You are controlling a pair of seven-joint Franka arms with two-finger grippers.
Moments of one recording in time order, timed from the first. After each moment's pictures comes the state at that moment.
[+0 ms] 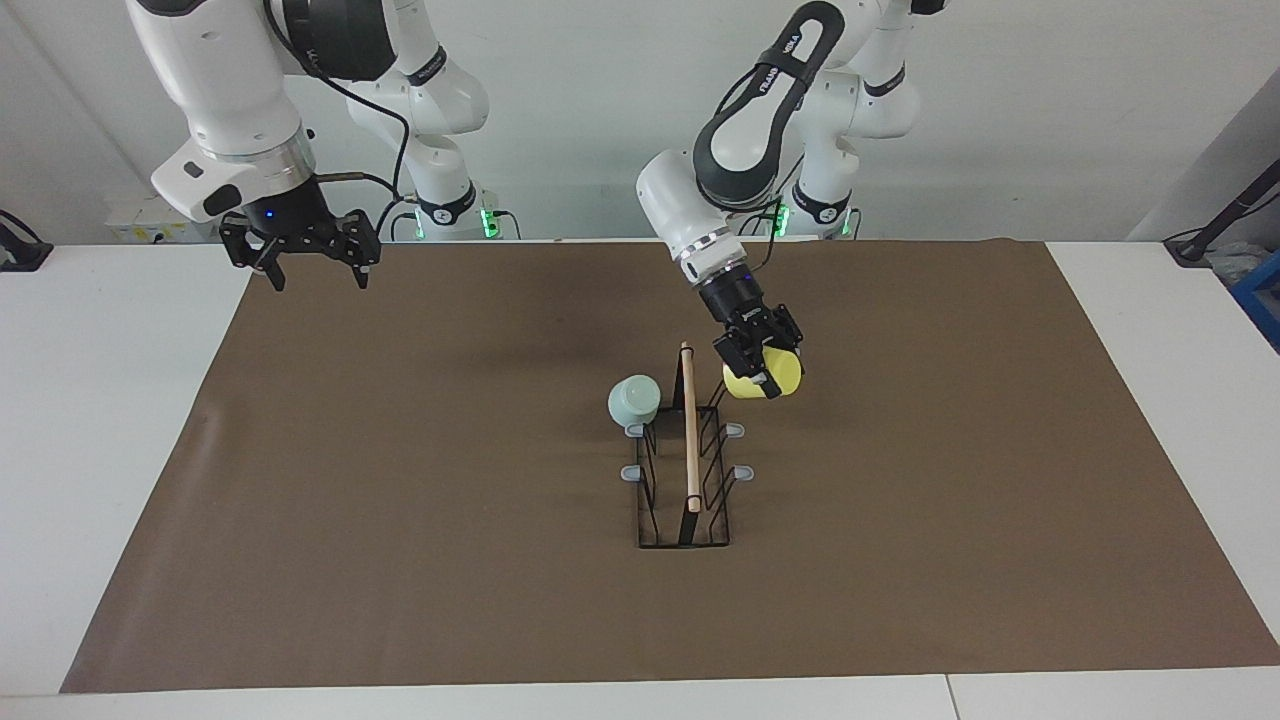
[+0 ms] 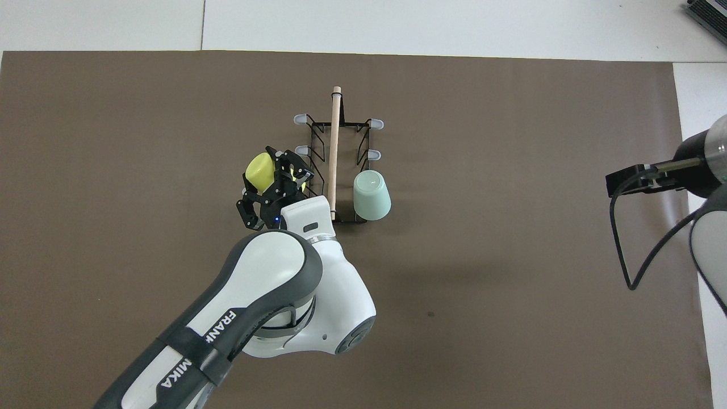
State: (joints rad) left arm -0.26 0.15 -0.48 -2.08 1.46 2.04 -2.49; right arm -0.02 0.00 0.07 -1.60 -0.08 1.59 -0.02
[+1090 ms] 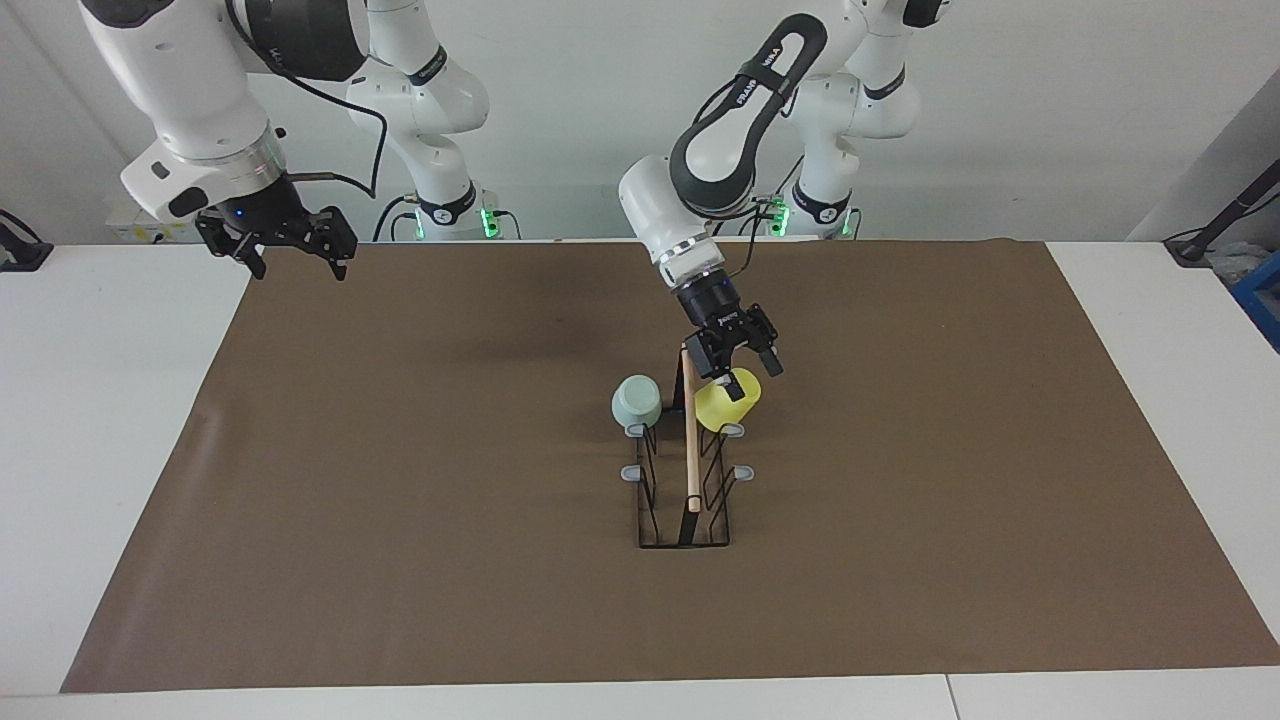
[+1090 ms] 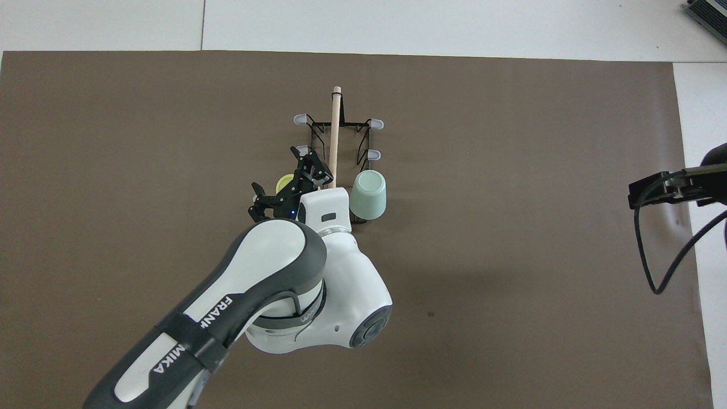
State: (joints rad) left arm -0.24 0.18 -0.52 -1.98 1.28 2.05 -2.18; right arm 0.03 0.00 -0.04 -1.60 -0.08 1.51 -0.01
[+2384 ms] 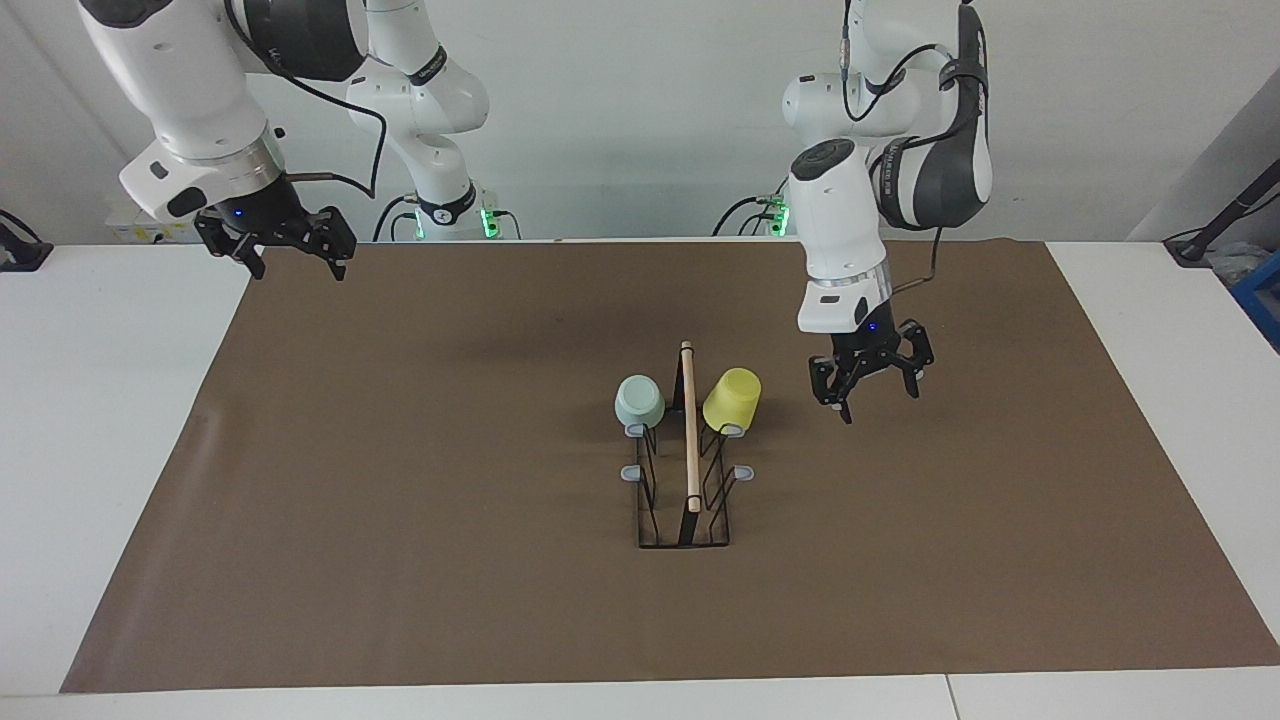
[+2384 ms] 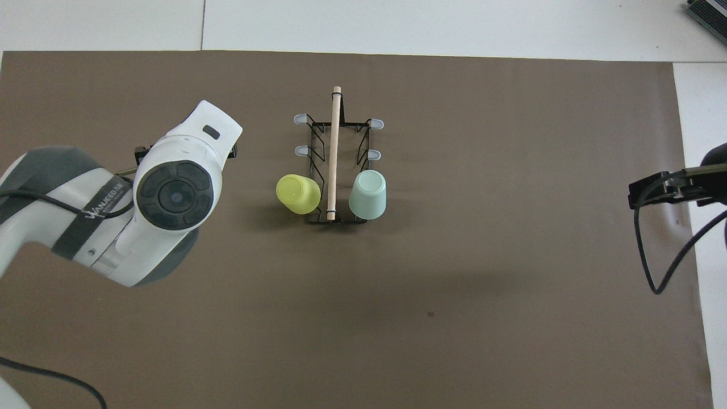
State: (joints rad) left arm -0.17 0.10 -0.18 -1.94 0.61 2.28 -0.77; right arm 0.03 0.00 -0.04 -1.60 -0.08 1.51 -0.01
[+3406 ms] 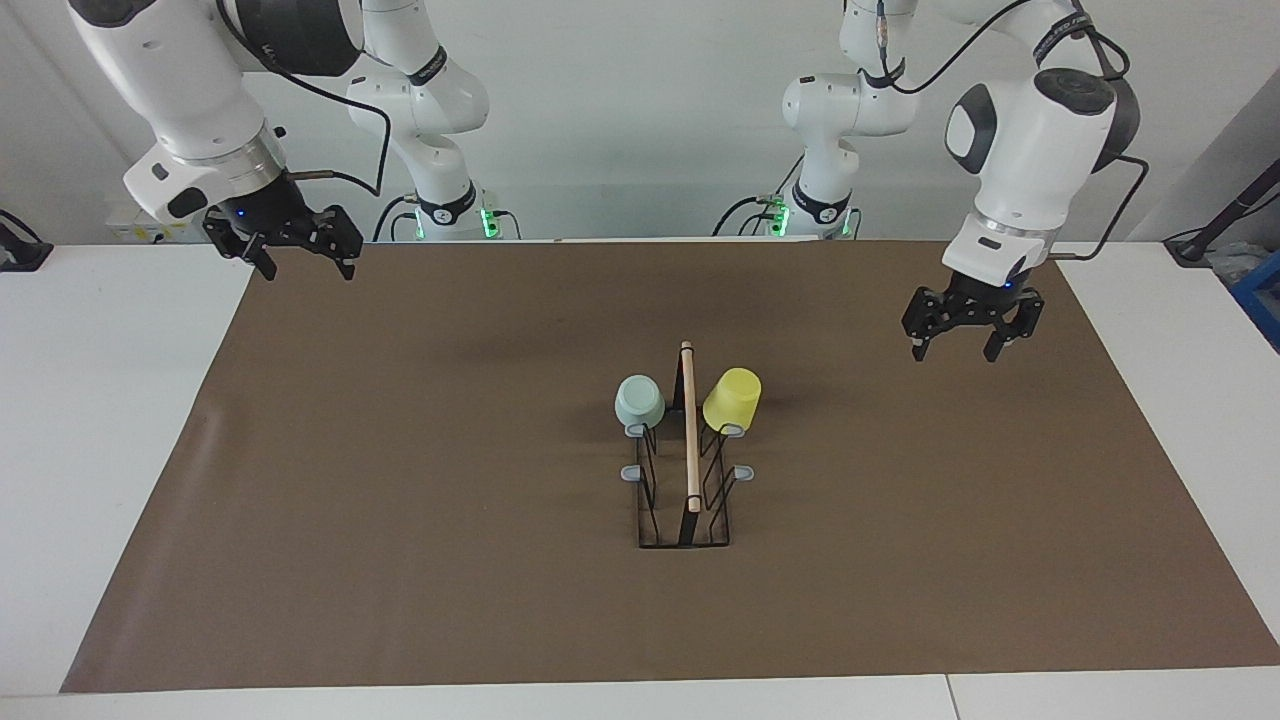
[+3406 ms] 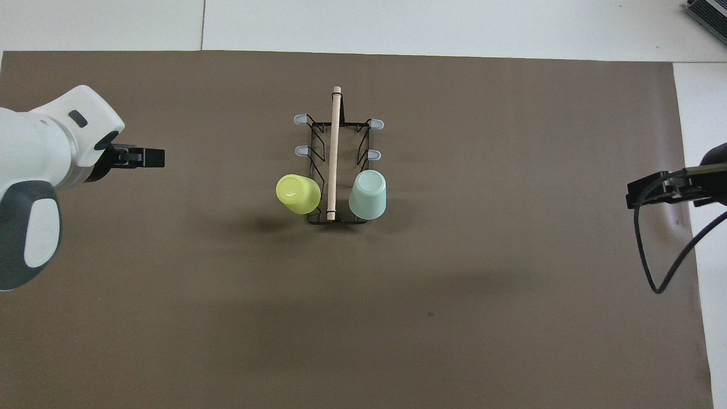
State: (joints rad) left arm -0.12 -0.03 0.04 -1.75 0.00 1.84 0.10; right arm 0.01 0.00 -0.04 -1.60 0.01 1.52 0.03
